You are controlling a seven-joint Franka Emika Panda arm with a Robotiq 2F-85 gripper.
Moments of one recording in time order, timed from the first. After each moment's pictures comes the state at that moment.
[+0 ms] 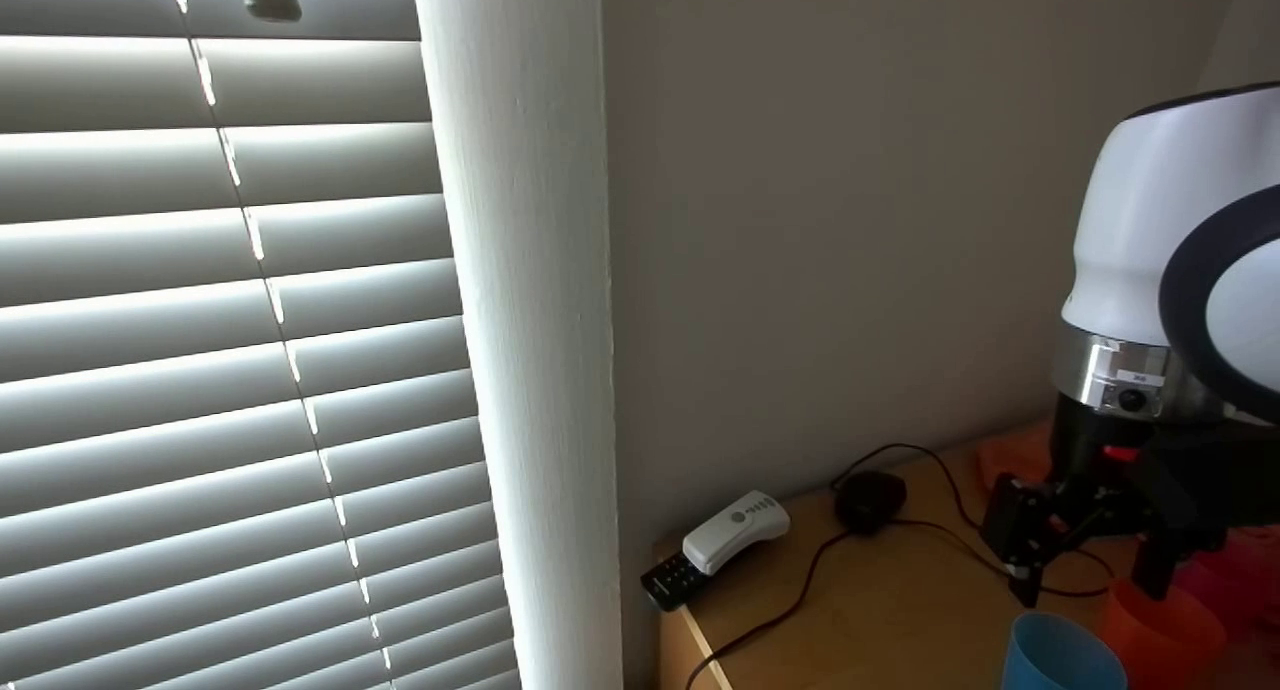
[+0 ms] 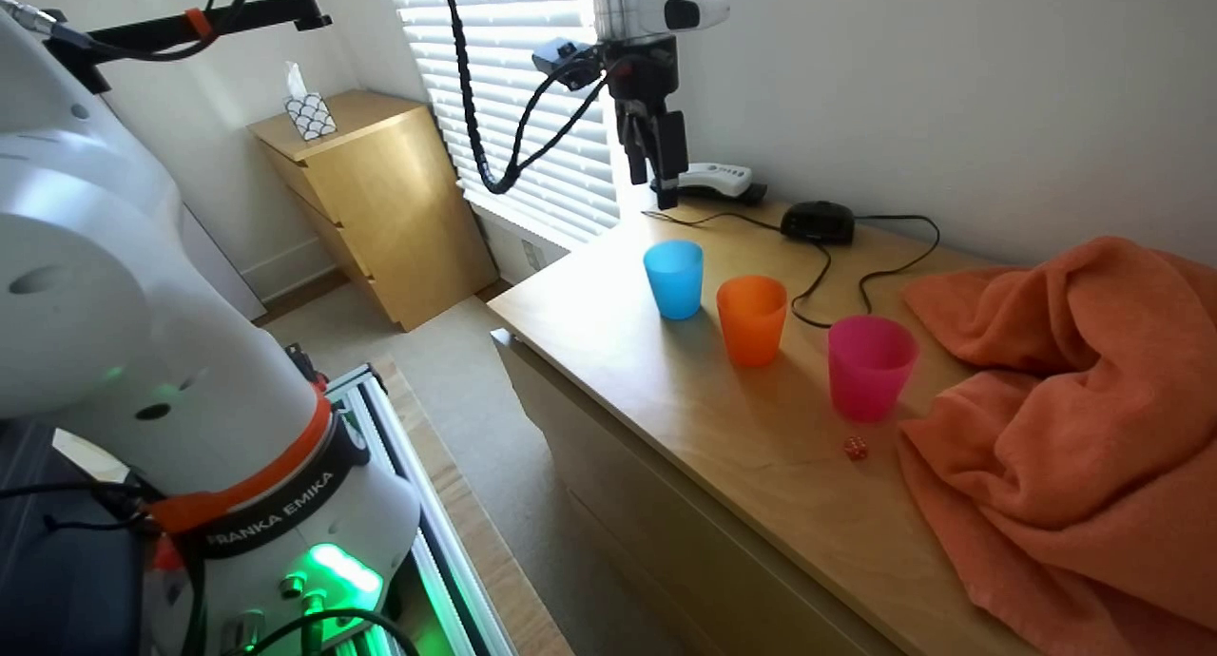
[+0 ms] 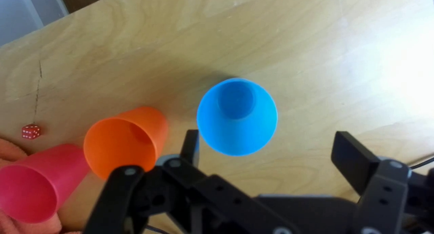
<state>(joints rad) -0.01 -0.09 0.13 -2.46 -0.05 2.30 0.44</state>
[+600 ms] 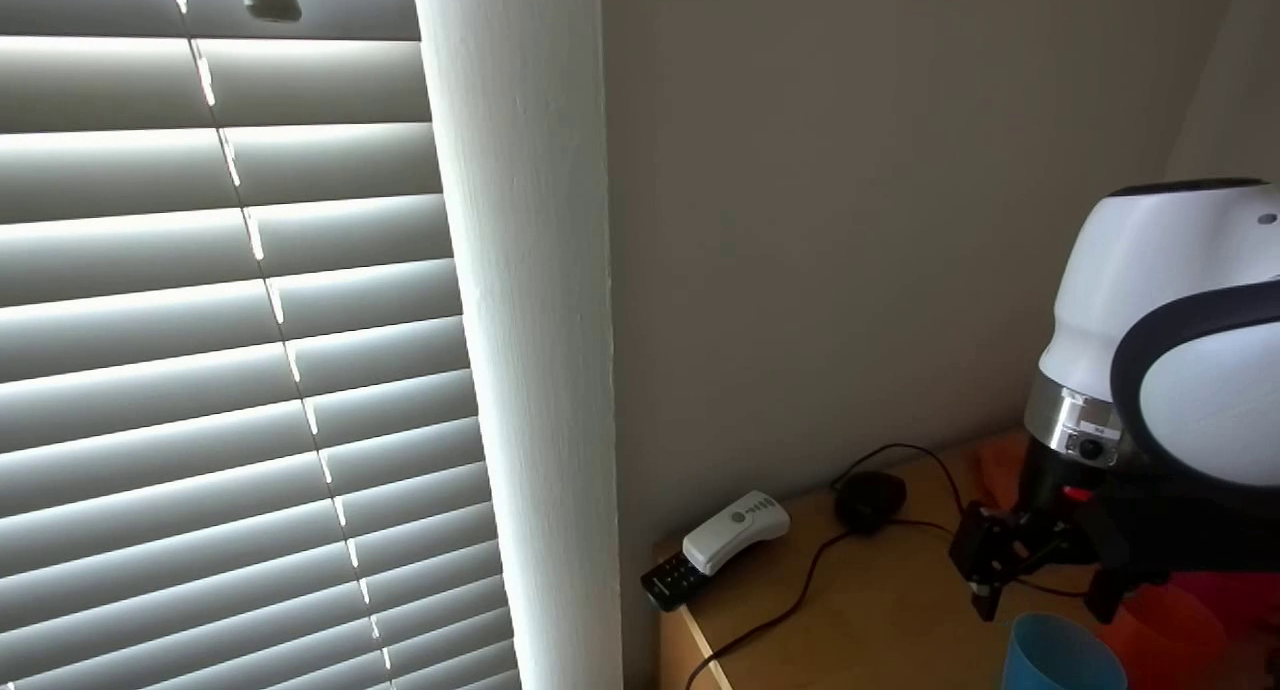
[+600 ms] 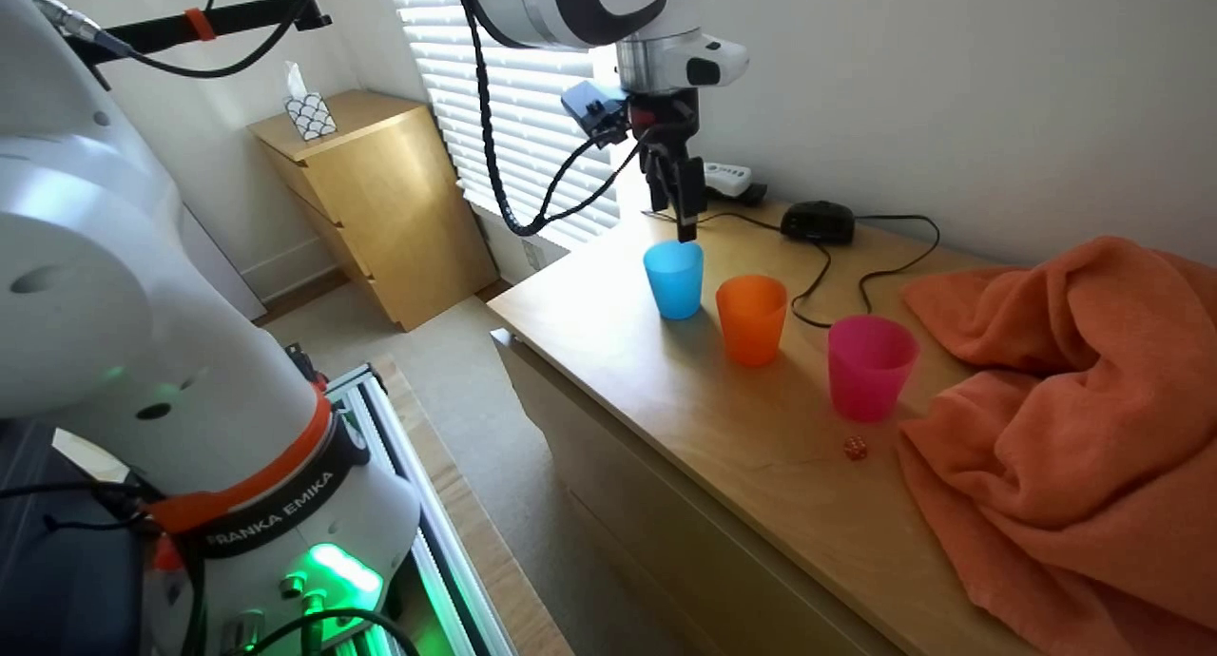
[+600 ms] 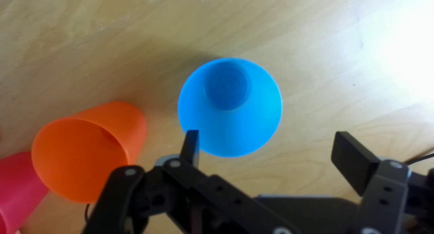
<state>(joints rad) -0.01 0.04 0.10 -2.47 -0.02 2.50 0.43</state>
